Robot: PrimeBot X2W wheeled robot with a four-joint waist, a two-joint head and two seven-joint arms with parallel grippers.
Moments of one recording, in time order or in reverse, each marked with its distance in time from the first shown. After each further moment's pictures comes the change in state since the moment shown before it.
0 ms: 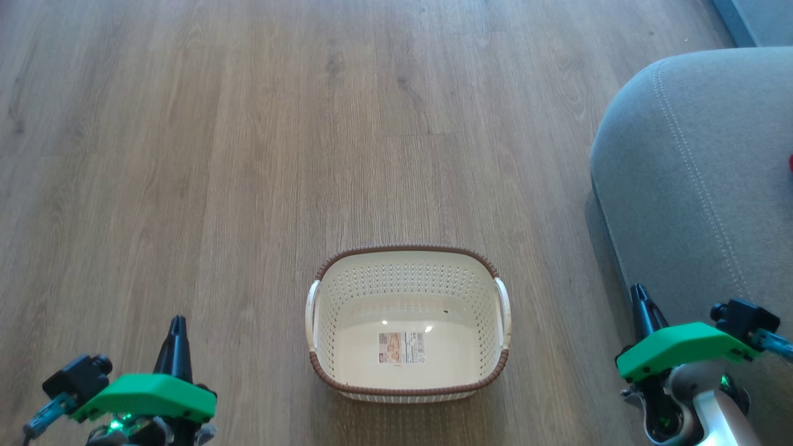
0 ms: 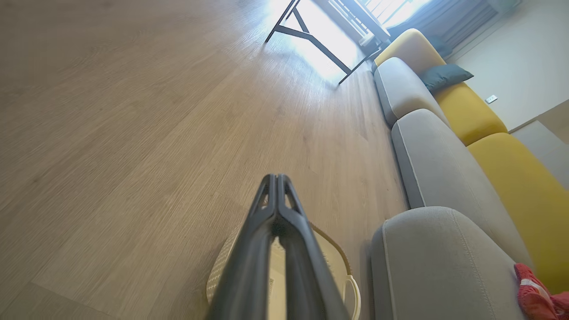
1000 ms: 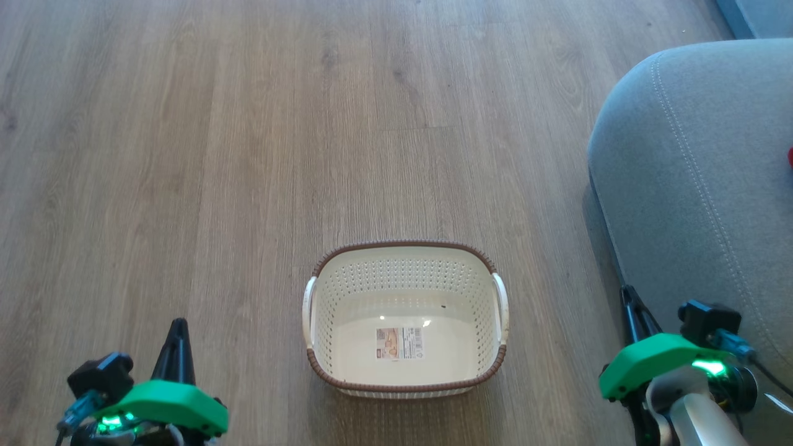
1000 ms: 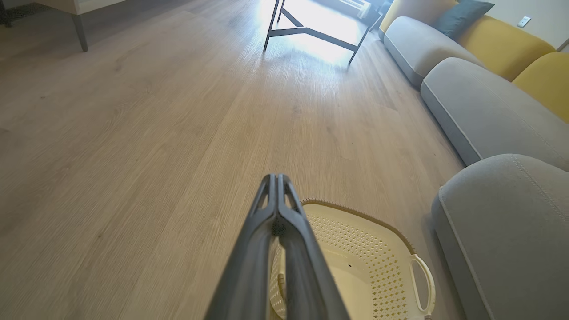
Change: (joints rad) left arm 0.011 0.000 -0.005 0.017 0.331 0.009 -0.084; right arm -0.001 -0.016 0.058 0.042 -0.327 0.000 -0.087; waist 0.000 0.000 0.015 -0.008
